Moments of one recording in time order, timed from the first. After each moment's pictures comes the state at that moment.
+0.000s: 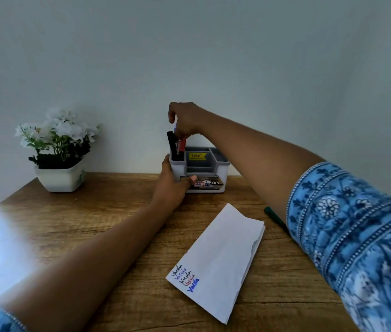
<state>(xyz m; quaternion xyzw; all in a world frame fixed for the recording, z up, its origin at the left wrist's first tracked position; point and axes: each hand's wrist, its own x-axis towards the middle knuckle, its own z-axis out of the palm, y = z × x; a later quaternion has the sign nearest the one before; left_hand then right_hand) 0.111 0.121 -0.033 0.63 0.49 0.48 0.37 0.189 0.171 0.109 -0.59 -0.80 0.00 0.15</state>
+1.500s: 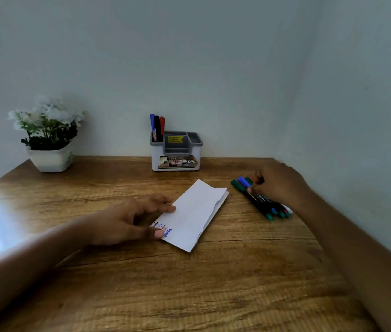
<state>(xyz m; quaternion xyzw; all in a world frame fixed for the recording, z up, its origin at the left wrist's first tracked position) 0.021 -0.007 -0.030 0.88 0.34 0.06 0.32 0.343 -0.049 0.014 -0.78 -0.62 -0.07 0.10</state>
